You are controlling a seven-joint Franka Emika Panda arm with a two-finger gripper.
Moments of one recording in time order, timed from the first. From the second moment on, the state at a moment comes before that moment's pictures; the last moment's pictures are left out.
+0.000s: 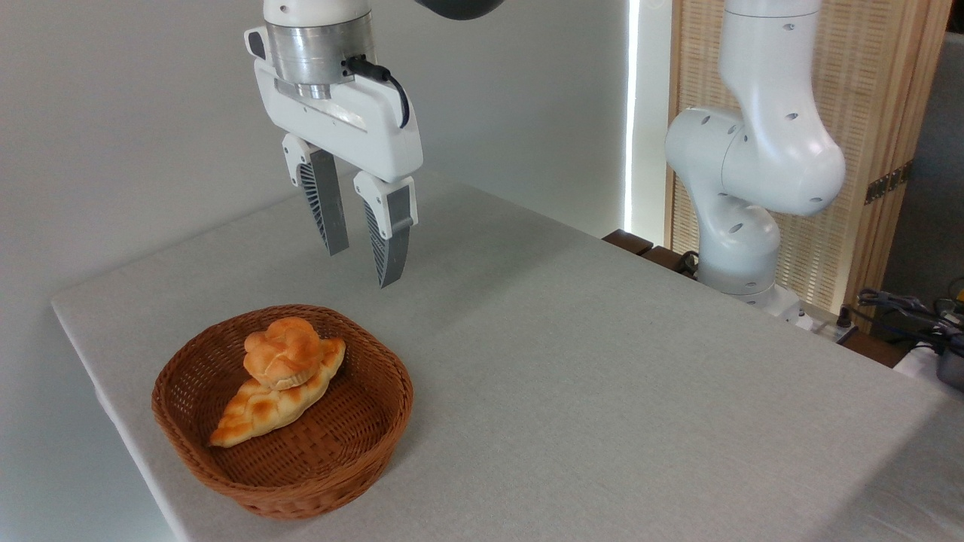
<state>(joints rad) -0.06 -0.06 -0.07 -1.75 -0.09 1.74 0.57</state>
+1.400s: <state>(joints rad) -0.07 0.21 -0.22 -1.75 0.01 2.09 0.57</state>
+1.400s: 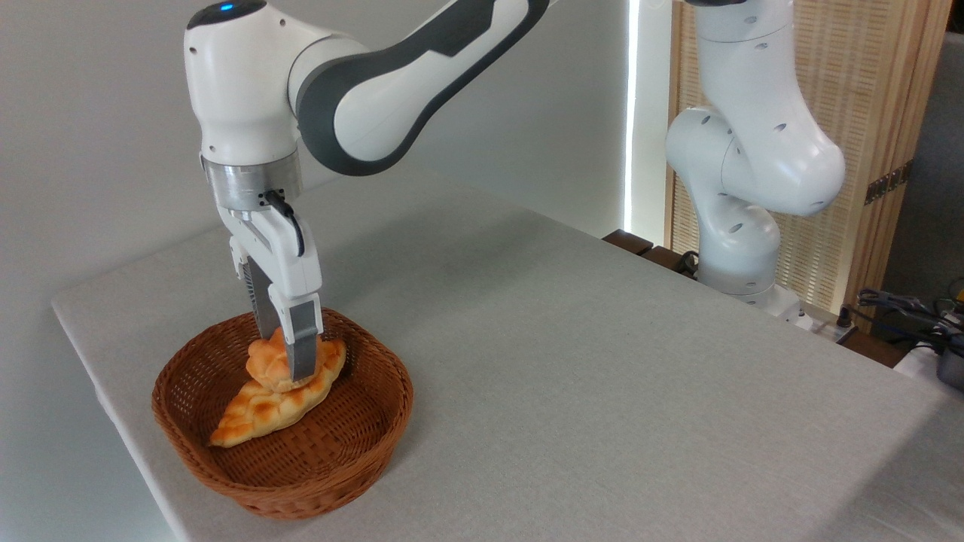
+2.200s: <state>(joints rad) -0.08 0.23 -0.23 -1.74 0.01 2.09 0.57</state>
